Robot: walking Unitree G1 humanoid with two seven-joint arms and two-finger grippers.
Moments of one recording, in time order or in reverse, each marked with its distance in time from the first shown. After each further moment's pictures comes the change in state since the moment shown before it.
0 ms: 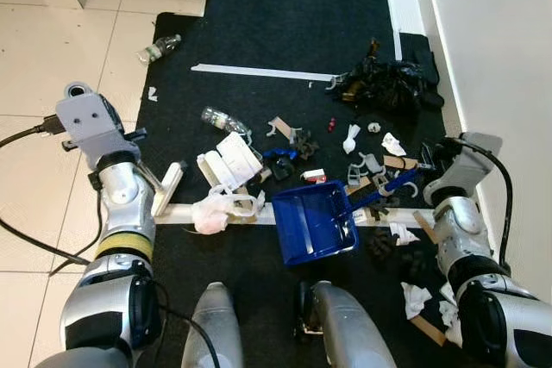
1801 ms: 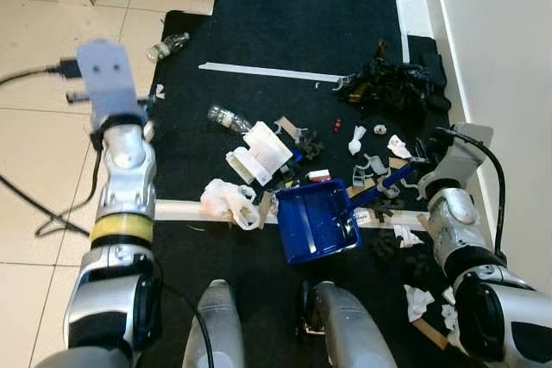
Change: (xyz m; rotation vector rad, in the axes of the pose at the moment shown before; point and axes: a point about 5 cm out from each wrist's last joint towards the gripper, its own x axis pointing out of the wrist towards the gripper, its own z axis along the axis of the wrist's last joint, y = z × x) left arm 0.000 -0.020 0.018 0.131 0.048 -0.045; right arm 0.008 0.009 0.005 0.008 0.026 0.012
